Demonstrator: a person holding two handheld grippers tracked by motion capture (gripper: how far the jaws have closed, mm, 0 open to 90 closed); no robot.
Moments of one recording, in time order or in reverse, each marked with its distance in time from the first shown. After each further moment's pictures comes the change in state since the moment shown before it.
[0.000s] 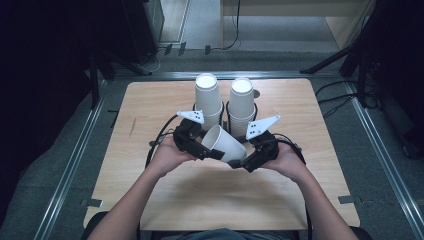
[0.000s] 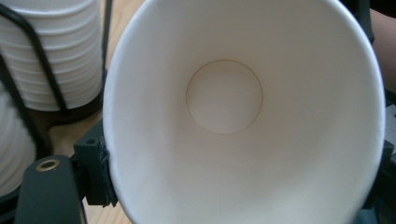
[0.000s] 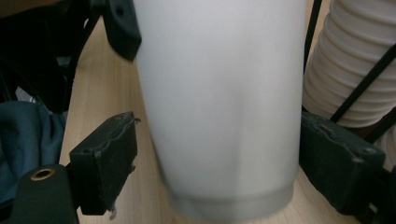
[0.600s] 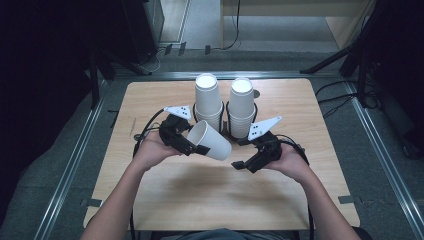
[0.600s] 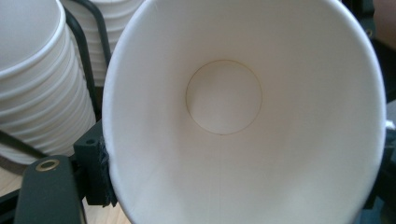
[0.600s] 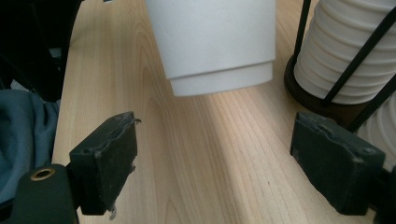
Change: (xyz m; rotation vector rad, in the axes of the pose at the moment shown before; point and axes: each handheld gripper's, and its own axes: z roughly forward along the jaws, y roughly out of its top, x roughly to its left) left arm 0.008 -0.005 -0.031 0.082 0.094 0.070; right arm -0.004 -0.009 -0.001 0.043 -0.014 0.022
